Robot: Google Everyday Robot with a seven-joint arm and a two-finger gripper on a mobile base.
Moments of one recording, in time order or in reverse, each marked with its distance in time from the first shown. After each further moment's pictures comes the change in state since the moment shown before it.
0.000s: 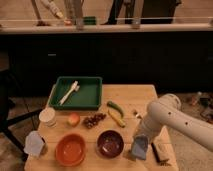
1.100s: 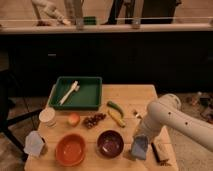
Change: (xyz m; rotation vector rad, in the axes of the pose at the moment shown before) arm 0.000 0.000 0.000 0.000 0.000 0.000
